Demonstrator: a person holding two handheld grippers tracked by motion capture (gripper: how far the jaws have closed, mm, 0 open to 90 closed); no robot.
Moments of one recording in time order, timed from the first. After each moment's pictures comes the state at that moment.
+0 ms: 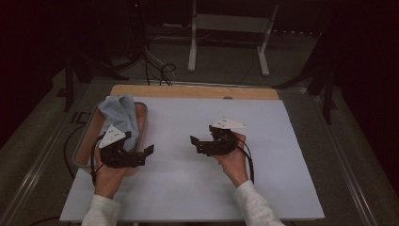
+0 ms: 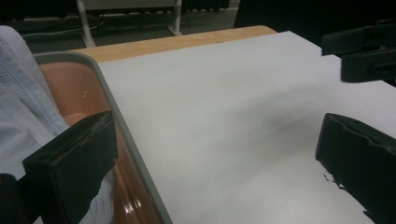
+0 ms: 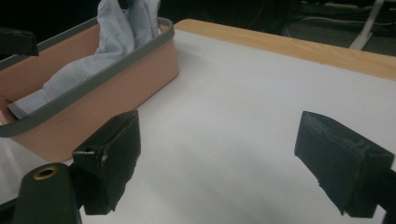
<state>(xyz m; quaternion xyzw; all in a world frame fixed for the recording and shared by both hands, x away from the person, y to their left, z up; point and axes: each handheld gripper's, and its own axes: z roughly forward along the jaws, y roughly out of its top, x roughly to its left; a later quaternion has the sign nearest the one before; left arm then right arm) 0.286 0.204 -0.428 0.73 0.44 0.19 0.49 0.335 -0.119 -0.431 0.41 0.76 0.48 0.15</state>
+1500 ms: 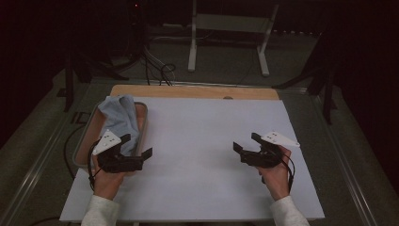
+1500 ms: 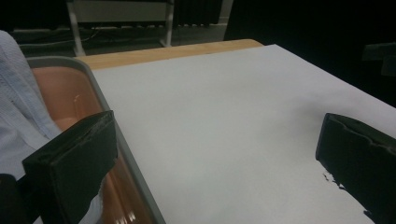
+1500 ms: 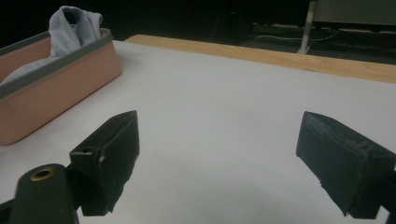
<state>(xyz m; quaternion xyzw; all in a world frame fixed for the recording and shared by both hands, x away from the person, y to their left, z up) 0.274 0.209 -0.432 0.72 0.42 0.19 0.52 0.297 -0.241 -0.440 0.45 0.71 0.50 0.21</state>
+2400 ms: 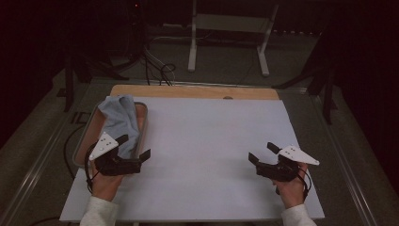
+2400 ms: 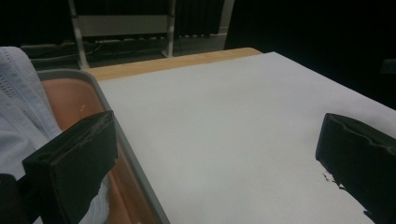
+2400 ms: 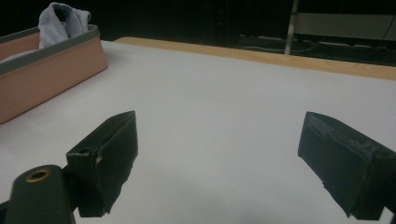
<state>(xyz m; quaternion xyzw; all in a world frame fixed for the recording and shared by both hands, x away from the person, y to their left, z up) 0.266 0.212 -0.431 0.71 0.41 0.21 0.53 0.265 -0.284 -0.458 0.44 0.70 0.51 0.24</state>
